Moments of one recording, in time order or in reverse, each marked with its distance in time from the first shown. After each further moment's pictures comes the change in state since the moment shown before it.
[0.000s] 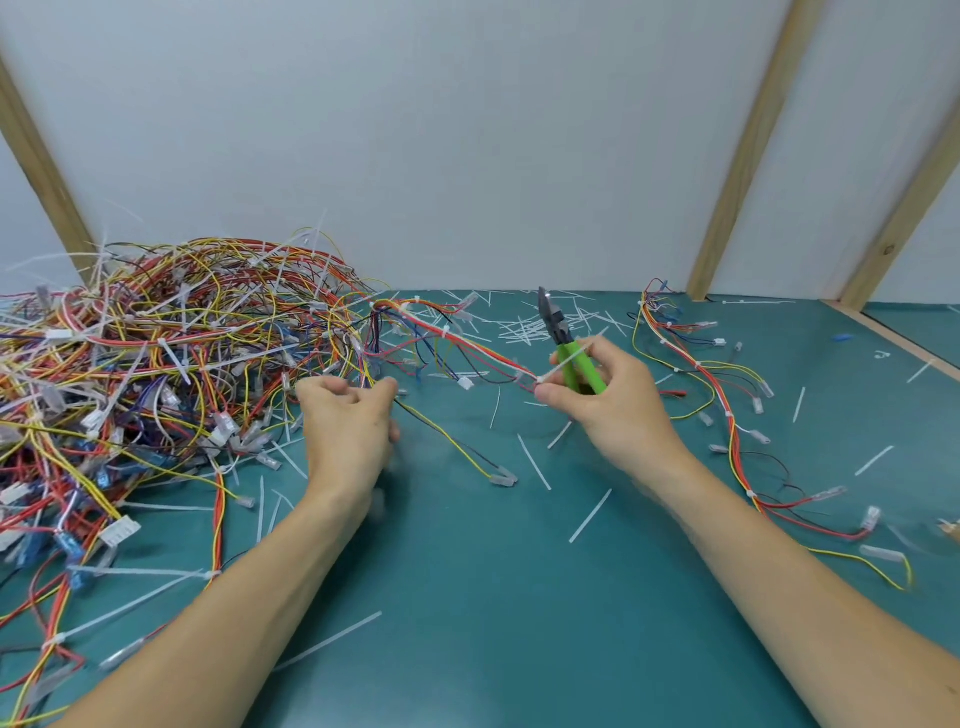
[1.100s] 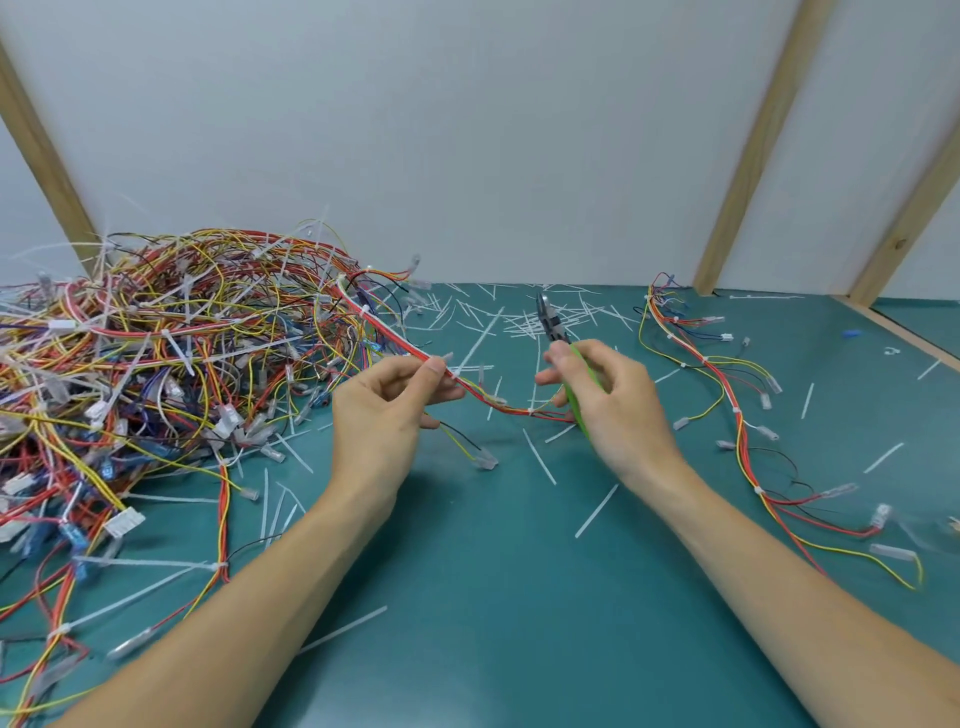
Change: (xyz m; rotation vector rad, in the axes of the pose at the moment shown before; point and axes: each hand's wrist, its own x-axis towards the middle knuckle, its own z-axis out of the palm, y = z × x) left_hand -0.028 0.018 0.007 -0.128 -0.304 0.130; right_hand -0.007 0.006 0.009 -0.067 0.061 -0.037
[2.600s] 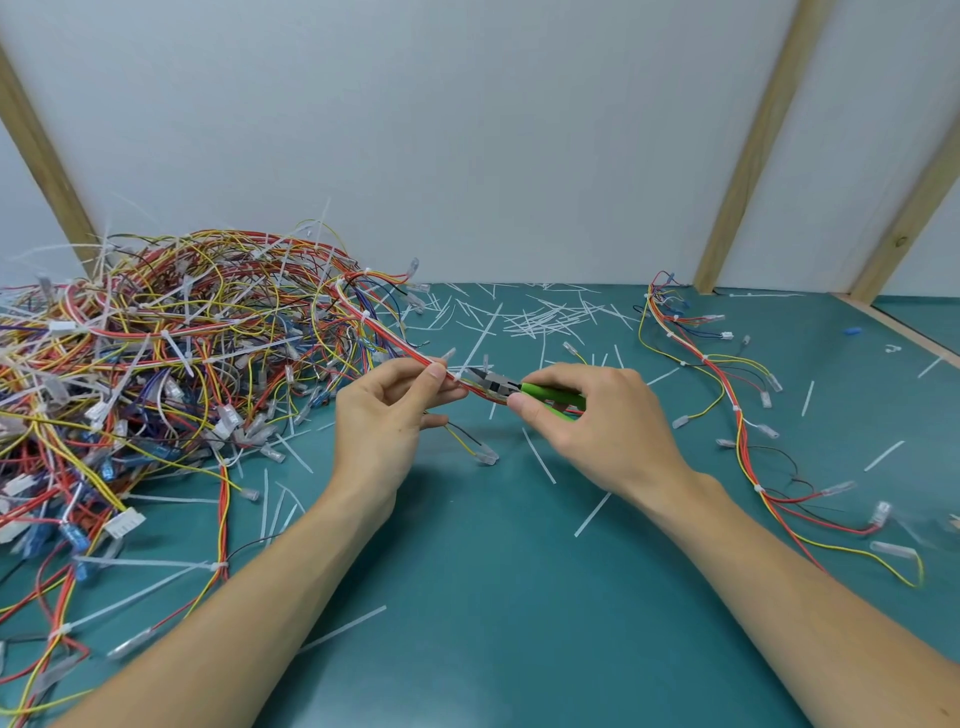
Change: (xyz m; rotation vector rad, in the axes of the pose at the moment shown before) left_hand 0.000 -0.003 0.000 -0.070 -0.023 -0.045; right_hand -0.007 -0.001 -0.003 -0.532 -0.063 -0.258
